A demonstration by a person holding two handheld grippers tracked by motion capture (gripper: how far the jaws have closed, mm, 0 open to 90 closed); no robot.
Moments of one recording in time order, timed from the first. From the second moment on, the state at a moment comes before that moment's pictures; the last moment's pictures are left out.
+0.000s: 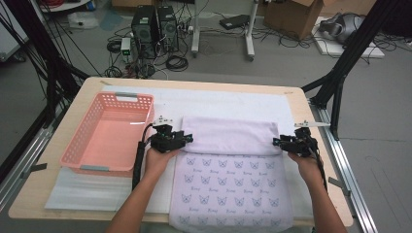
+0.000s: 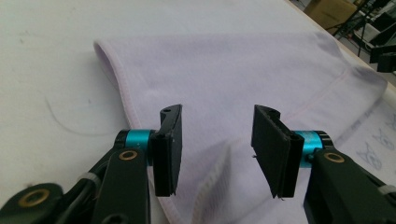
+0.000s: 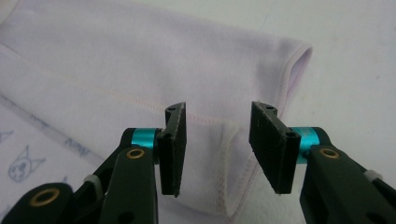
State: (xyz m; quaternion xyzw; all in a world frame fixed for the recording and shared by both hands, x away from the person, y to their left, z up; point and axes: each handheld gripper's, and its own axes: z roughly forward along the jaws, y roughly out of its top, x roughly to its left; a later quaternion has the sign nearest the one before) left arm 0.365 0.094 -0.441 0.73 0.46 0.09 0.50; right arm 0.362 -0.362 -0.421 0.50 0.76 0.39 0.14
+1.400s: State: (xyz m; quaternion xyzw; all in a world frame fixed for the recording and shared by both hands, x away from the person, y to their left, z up) left arm 0.222 0.120 -0.438 0.75 0.37 0.10 0.54; right arm 0.209 -0.374 -0.424 0.43 0.77 0.44 0.16
